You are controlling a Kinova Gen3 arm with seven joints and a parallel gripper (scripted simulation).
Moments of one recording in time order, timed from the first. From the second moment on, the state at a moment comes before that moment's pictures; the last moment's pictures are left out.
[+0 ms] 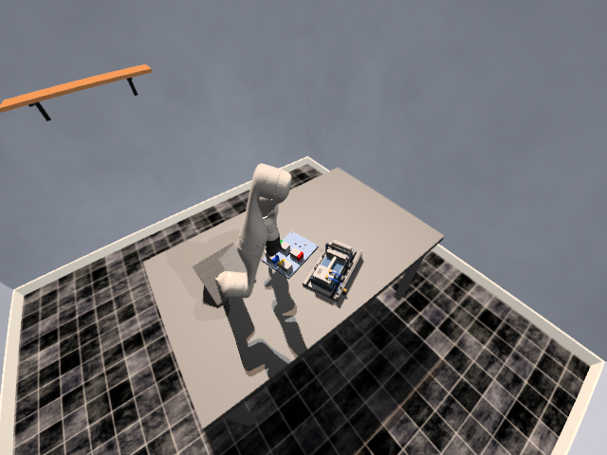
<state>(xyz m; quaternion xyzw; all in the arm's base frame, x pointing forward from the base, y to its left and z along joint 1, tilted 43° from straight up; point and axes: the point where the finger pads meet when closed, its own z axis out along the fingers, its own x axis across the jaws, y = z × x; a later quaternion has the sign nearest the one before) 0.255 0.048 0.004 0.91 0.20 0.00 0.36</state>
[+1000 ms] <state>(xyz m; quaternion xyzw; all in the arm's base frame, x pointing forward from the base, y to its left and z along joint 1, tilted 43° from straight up) 0.257 0.041 -0.004 0.91 0.20 0.00 0.36</state>
